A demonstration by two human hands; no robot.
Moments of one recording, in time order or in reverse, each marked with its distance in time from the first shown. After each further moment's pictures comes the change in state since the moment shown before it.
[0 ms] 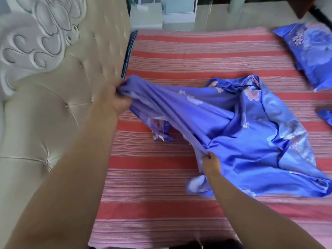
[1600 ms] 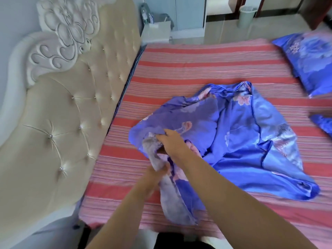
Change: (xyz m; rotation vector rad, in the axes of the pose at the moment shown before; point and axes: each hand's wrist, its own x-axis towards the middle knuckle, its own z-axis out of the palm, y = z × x) left_hand -0.208 -0.316 -0.016 0.771 -0.096 -0.111; right_hand -0.093 -0.030 -0.120 0.447 -0.726 -0.372
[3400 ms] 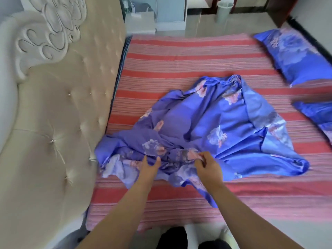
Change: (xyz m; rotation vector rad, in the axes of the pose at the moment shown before) left_hand 0.035 -0.023 -0.148 0.183 0.294 -0.148; right_hand -0.031 0.119 0.042 -0.674 0.682 0.015
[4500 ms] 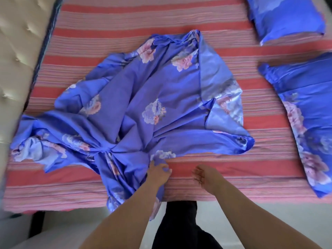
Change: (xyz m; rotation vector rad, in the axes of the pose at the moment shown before) left_hand -0.032 -0.077 0.472 0.828 -0.299 0.047; right_hand 0.137 0.373 -0.224 0.755 -0.367 1.059
